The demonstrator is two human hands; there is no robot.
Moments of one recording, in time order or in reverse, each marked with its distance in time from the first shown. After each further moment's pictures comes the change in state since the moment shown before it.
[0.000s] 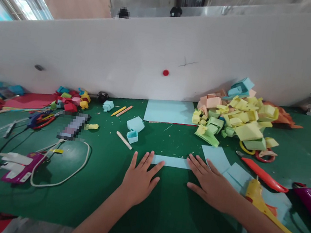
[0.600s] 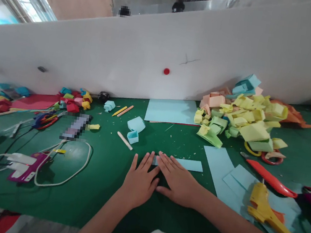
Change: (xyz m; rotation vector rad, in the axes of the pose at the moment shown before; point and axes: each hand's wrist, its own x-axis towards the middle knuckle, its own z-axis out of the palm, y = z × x) left_hand -0.001 0.005 -0.001 -0.020 0.004 -0.011; right_hand 0.078 -0.075 -0.008 0.235 -0.133 -0.193
